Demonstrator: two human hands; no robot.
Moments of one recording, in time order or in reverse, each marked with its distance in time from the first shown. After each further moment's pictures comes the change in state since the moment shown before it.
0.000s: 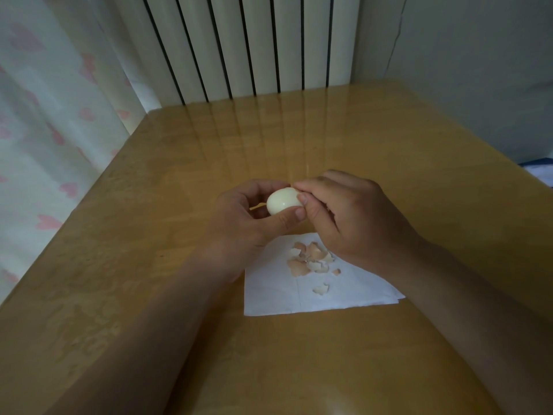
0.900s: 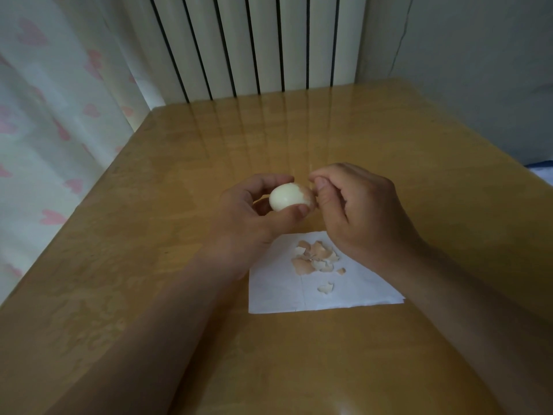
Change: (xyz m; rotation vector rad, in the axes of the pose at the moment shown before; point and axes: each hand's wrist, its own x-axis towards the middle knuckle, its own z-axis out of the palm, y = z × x) left_hand 0.002 -0.005 -0.001 -0.006 0.047 -0.012; right_hand 0.001 0.001 0.007 0.021 0.139 0.108
